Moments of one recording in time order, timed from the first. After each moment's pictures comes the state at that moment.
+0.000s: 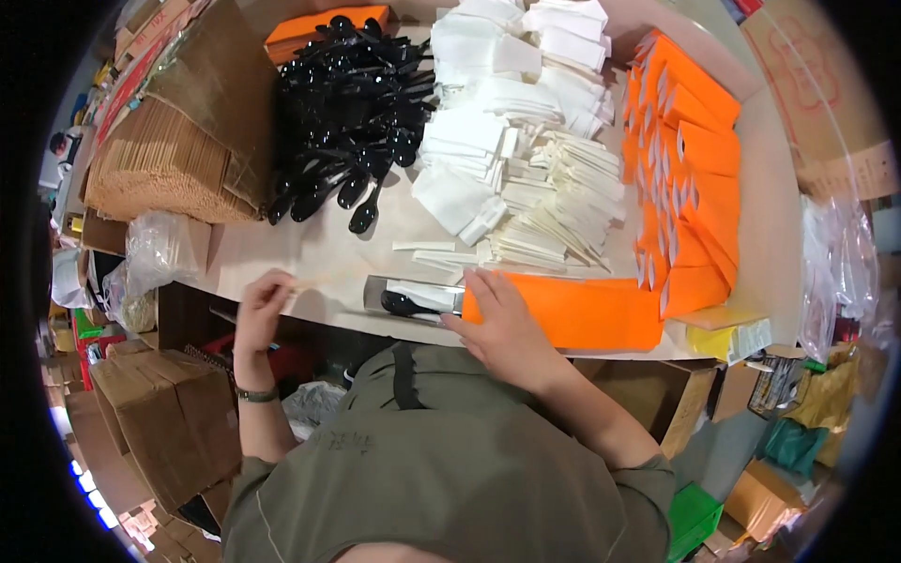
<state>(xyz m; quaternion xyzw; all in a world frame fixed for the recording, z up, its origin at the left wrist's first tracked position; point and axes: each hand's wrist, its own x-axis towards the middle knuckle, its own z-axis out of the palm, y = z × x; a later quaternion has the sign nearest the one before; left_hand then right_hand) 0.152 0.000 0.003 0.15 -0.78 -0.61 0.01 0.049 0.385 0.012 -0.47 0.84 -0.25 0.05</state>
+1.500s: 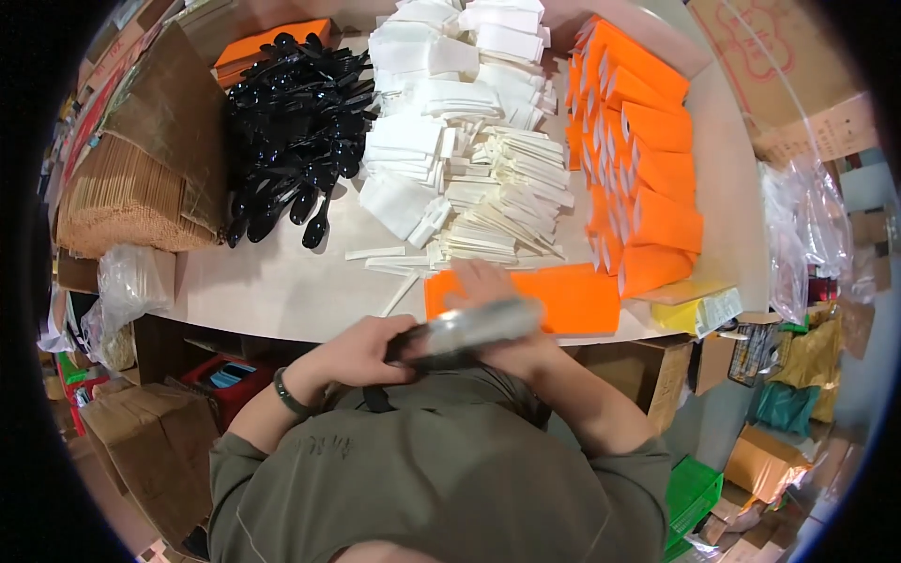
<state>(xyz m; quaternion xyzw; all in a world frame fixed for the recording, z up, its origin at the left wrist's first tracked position) 0.077 0.173 0.030 -0.14 -0.74 -0.53 -0.38 0.027 0.416 0.028 -0.45 0.87 -0.20 -0.01</state>
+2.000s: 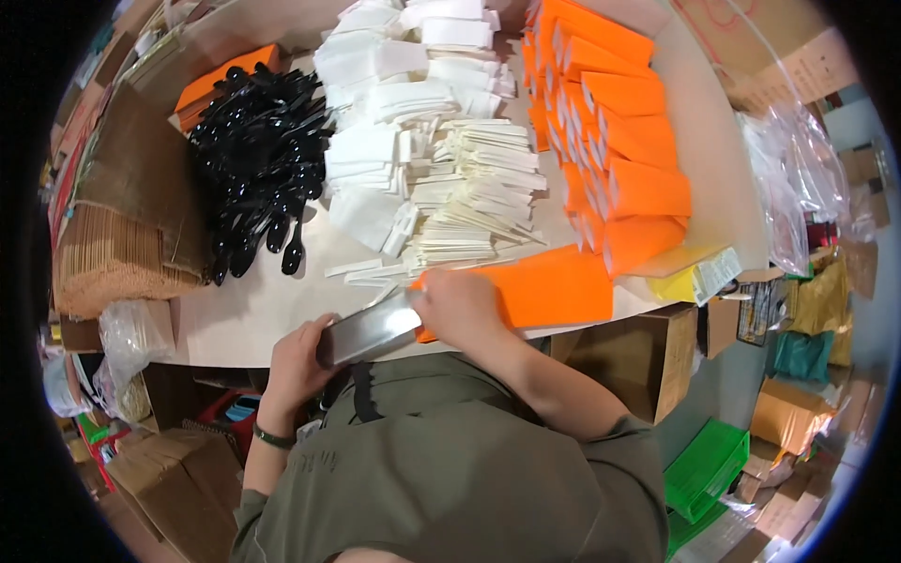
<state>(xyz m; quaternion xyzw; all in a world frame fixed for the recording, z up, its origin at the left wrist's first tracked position) 0.110 0.108 0.001 -0.10 -0.95 -0.27 -0.11 0.024 0.374 0.009 -0.09 0.95 -0.25 0.17</state>
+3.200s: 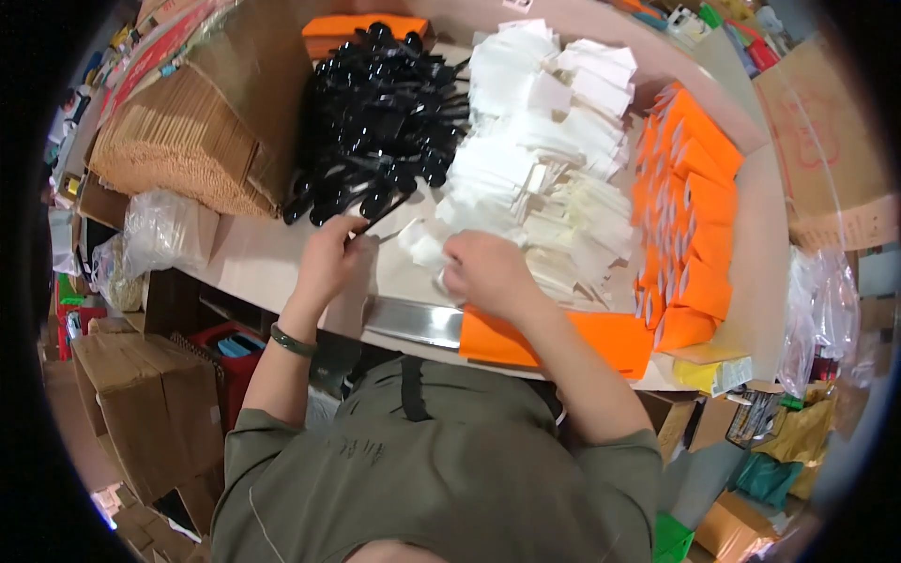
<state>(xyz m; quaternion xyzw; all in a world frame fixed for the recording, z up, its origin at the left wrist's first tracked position) 0.049 0.057 -0.021 0.10 -0.93 -0.33 0.12 -0.038 0.303 0.029 -0.37 0.89 -0.26 0.08</state>
